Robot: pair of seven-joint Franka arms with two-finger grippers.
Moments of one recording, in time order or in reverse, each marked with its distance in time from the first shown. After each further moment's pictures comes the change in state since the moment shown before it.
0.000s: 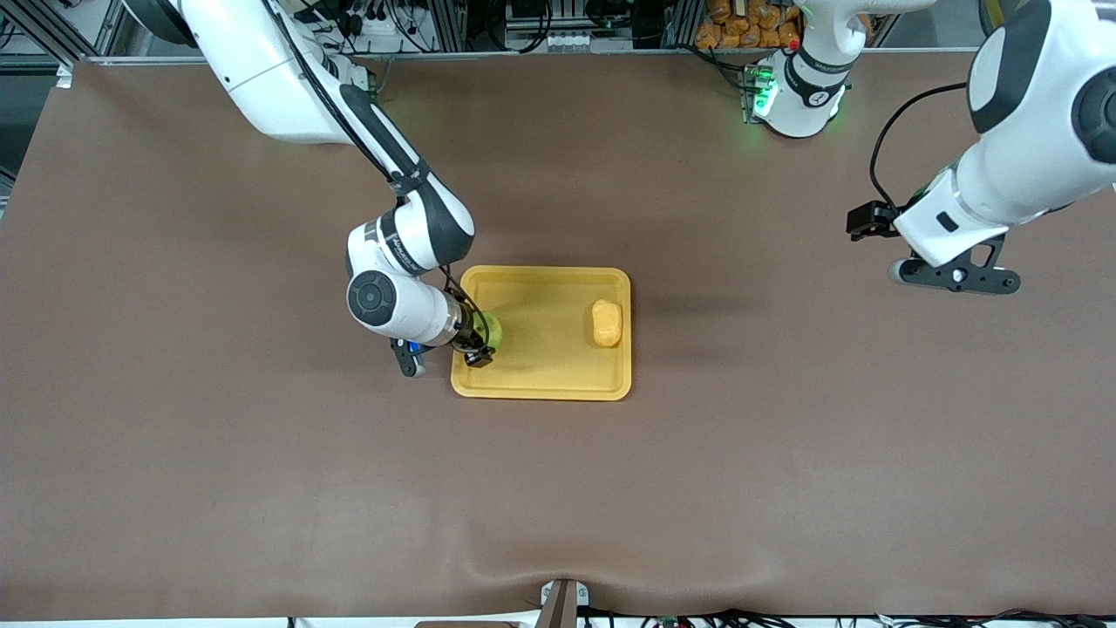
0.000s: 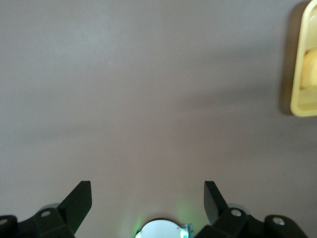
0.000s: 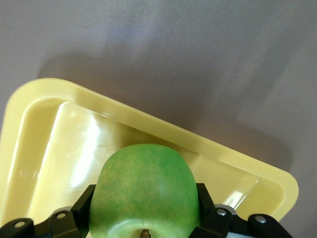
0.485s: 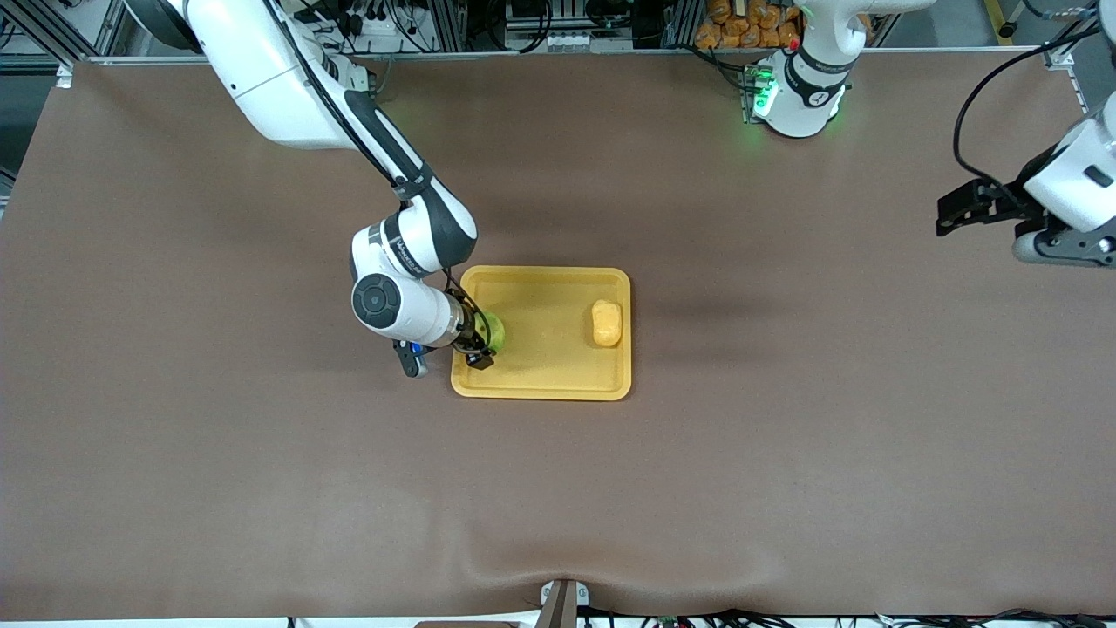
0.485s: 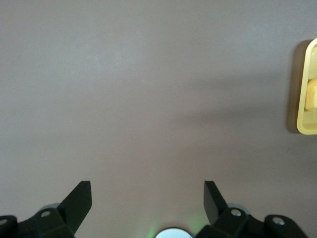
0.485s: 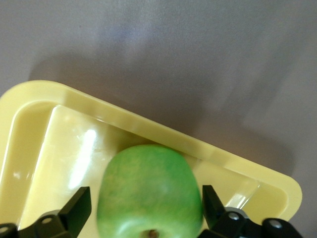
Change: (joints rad) left arm 0.023 -0.043 0.102 0.095 0.000 -0.053 0.082; right arm 0.001 0.008 -0.002 0.001 0.000 0.003 0.000
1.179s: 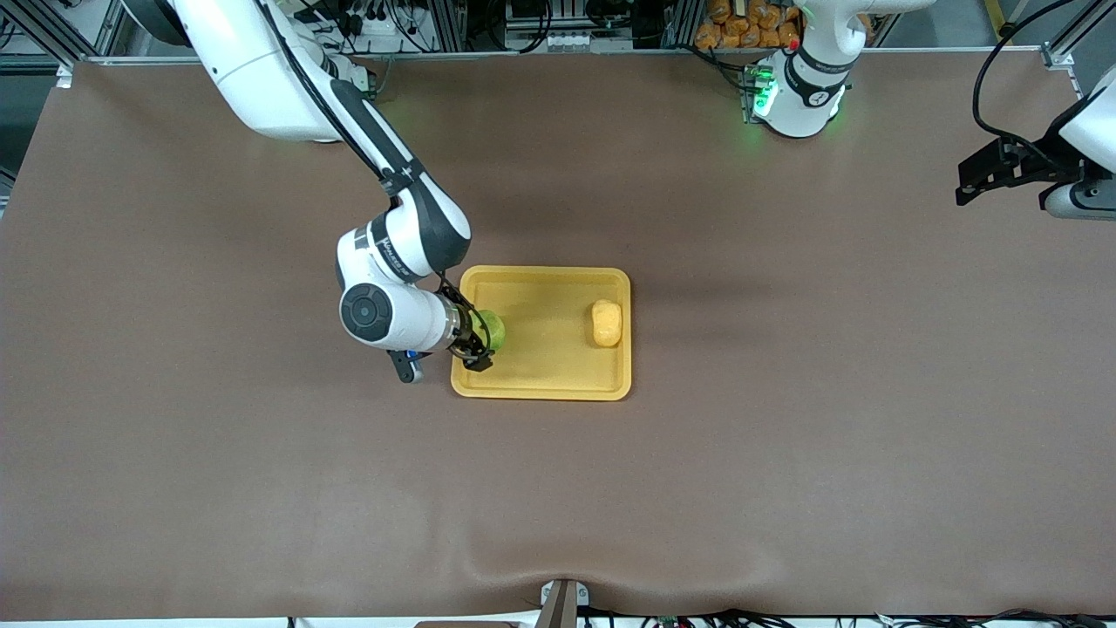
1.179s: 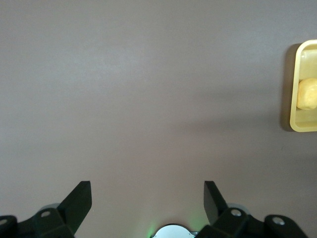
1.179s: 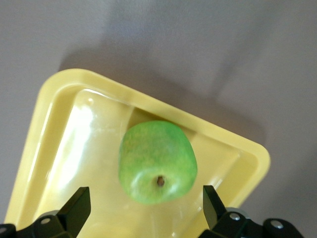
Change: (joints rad) left arm -0.001 -0.058 -0.002 0.007 0.000 -0.014 0.000; right arm -0.007 -0.013 -0.021 0.160 0.000 -0.252 0.023
